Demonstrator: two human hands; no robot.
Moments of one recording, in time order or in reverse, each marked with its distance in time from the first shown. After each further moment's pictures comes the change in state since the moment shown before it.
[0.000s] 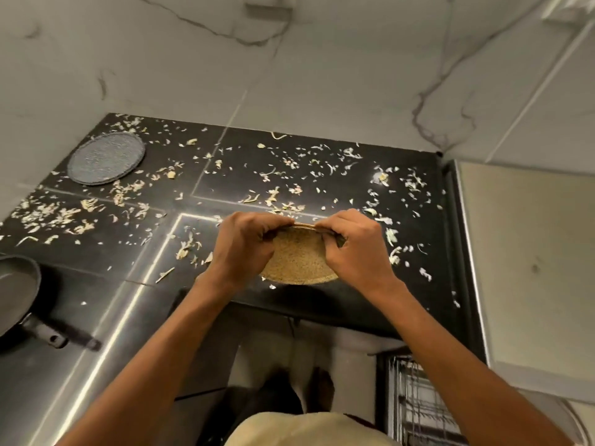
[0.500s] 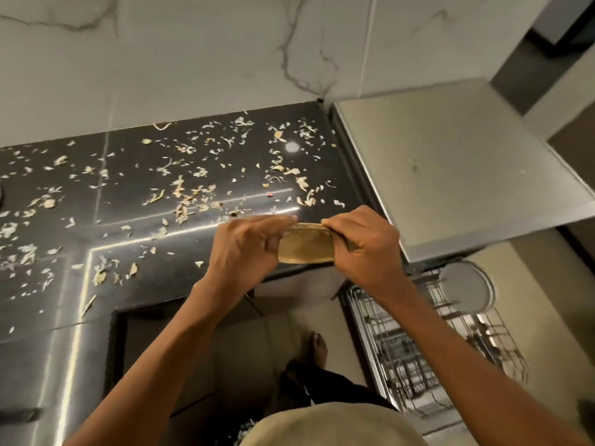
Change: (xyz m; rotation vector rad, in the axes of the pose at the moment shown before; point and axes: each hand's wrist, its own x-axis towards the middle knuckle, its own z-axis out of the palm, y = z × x) left_hand -0.038 0.103 0.048 -0.171 -0.102 0.380; right_hand -0.150 -0.011 -0.087 -0.261 0.363 0.109
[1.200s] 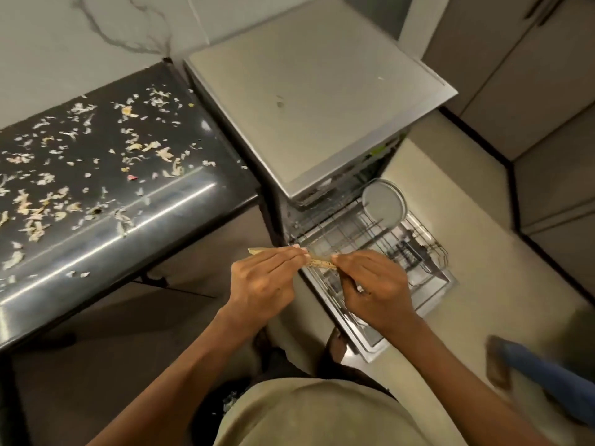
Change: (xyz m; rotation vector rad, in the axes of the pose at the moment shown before) left_hand -0.082 0.189 0.153 -0.291 -0.021 0.418; right_hand -0.234 0.033 -0.179 -0.271 0.046 0.195
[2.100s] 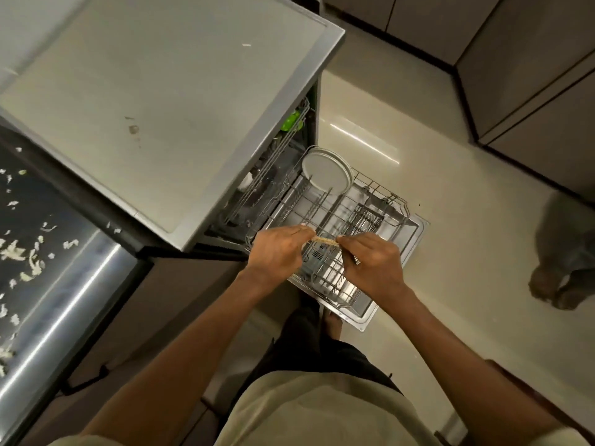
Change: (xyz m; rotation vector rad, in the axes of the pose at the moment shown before) left_hand 0.090 -0.013 0.260 -0.094 -0.682 0.041; right_hand -0.070 0.204 -0.026 -0.210 0.022 0.441
